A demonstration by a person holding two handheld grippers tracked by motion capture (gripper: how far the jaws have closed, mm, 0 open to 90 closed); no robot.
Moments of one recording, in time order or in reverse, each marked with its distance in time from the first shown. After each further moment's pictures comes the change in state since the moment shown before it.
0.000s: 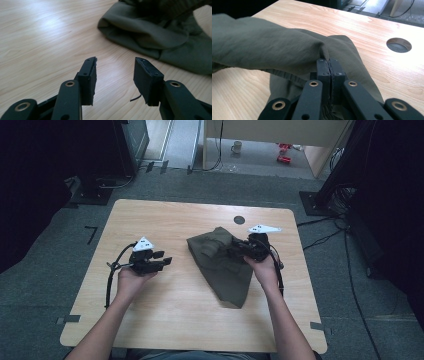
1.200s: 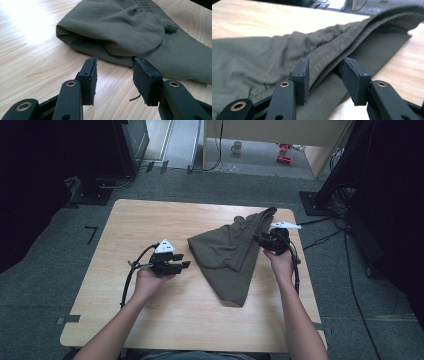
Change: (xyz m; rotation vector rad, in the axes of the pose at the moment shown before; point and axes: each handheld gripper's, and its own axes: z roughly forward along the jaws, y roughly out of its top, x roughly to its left) left arm -0.035 0.011 0.036 0.028 -0.079 0.064; right arm -0.088 -0.018 -0.002 -0.006 -0.214 0.099
